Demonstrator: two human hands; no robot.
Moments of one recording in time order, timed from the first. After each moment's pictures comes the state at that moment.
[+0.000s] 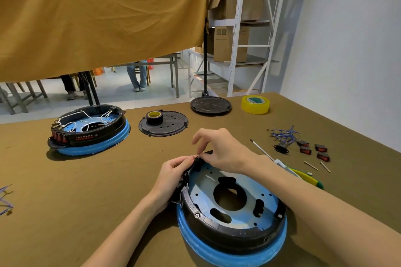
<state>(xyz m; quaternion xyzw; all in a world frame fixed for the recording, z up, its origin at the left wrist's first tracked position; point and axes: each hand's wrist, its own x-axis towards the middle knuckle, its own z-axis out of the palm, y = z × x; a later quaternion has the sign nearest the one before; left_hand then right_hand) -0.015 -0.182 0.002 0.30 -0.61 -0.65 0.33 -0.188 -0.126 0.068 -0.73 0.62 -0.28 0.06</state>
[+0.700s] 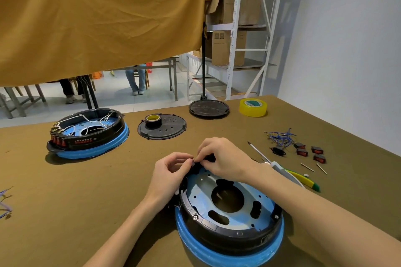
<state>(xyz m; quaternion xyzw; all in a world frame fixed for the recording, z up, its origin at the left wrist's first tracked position) -0.011 -0.189 -0.003 0.29 -0.70 -0.51 0.41 -0.193 -0.117 0.059 -0.75 0.62 -0.24 0.03</state>
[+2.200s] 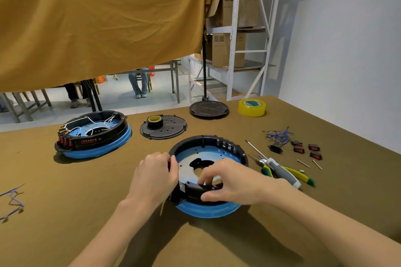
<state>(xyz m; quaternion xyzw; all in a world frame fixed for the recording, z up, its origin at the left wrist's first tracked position) 0.017 -0.169 0.026 0.42 -0.84 -0.06 0.35 -0.181 -0.051 0.062 -0.77 0.59 -0.17 0.16</state>
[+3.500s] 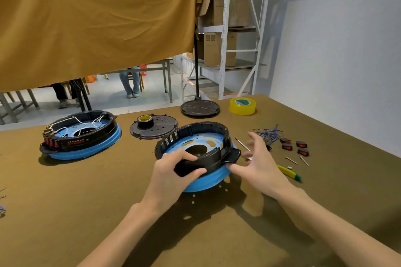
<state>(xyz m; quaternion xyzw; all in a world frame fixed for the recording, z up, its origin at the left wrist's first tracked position) -0.016 -0.150 0.006 0.20 -0.84 -0.22 0.45 -0.240 -0.028 0.033 -0.49 0.76 -0.41 0.12</state>
